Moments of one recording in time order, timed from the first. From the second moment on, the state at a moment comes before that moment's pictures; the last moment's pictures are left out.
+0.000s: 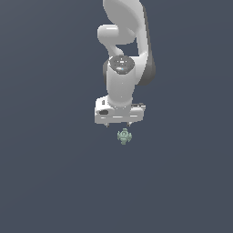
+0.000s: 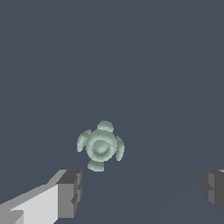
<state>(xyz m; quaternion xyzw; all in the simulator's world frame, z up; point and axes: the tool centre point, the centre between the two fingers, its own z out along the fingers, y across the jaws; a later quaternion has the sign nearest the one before) -0.002 0.008 0.163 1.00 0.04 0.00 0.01</state>
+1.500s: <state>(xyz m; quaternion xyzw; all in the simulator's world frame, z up) -0.013 0.042 0.092 0.95 0.31 0.00 0.00</state>
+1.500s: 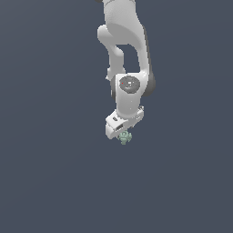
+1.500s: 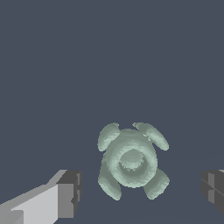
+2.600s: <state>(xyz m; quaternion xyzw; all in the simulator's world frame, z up) -0.013 0.043 0.042 0.95 0.31 0.00 0.00</state>
